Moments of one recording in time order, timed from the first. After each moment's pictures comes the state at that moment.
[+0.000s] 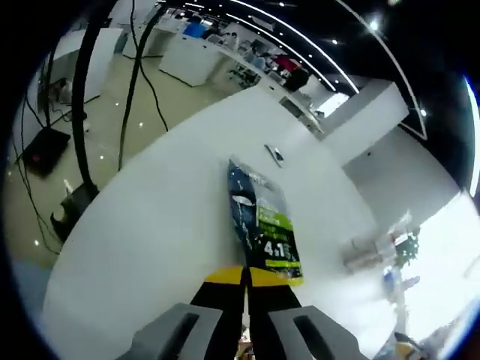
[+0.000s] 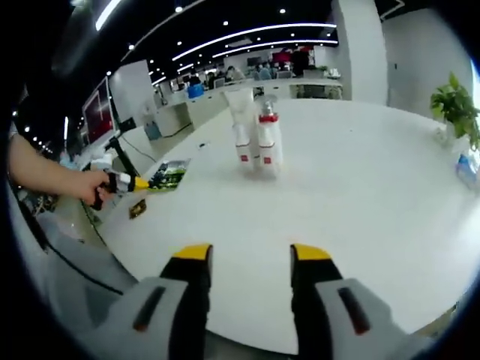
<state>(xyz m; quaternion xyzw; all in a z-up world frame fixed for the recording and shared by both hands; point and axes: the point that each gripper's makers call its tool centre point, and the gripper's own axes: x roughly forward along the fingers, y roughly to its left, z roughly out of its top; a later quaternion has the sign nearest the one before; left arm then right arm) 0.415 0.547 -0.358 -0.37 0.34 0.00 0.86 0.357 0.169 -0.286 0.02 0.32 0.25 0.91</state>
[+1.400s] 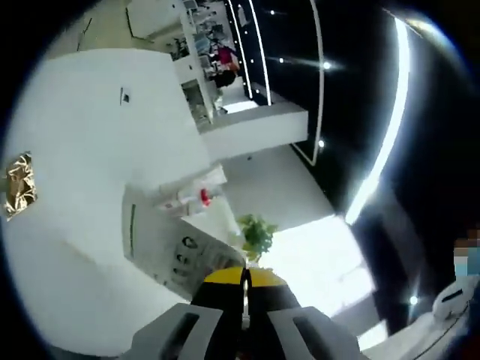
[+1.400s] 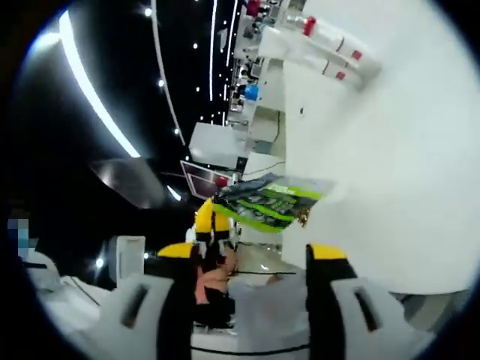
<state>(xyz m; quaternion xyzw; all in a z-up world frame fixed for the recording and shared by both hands) 0.337 0.354 -0.182 -0.56 0.22 -0.32 0.73 0.302 0.292 -0.226 0.50 0.43 0.44 0.61</state>
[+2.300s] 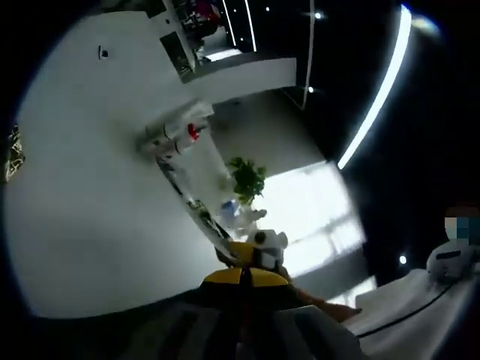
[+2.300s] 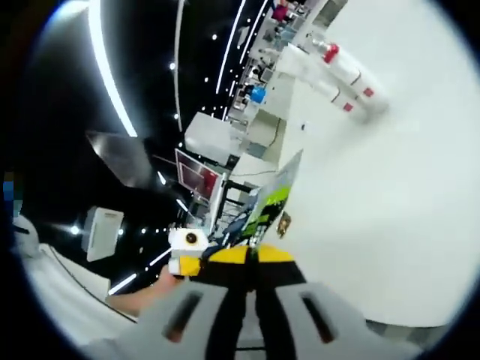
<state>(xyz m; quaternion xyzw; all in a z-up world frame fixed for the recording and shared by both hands) 0.276 0.323 -0.205 -0.53 0.31 -0.39 0.68 0.313 0.275 -0.229 0.39 0.38 0.47 0.69</state>
